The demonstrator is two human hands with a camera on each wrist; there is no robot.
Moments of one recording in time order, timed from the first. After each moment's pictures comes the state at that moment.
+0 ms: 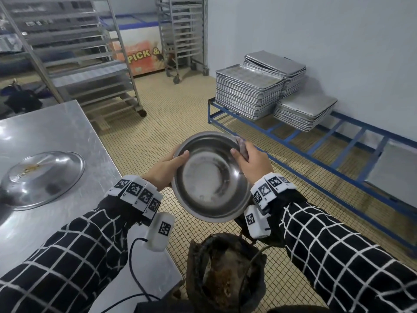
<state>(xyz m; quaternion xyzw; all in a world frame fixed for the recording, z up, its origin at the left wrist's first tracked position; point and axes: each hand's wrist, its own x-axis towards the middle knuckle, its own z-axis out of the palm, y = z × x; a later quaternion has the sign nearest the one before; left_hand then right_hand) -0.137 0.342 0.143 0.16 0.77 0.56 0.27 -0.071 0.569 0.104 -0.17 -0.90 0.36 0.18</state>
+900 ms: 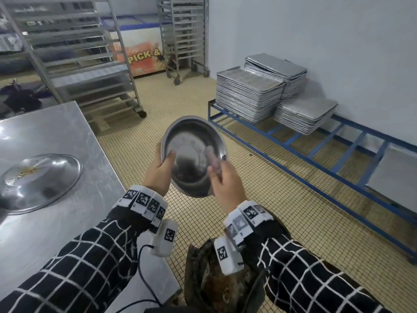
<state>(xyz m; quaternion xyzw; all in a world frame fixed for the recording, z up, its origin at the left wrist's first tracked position) -0.145 0.351 0.122 0.13 0.78 0.62 0.06 -0.063 0.494 0.096 -0.13 -0.86 0.47 0.17</state>
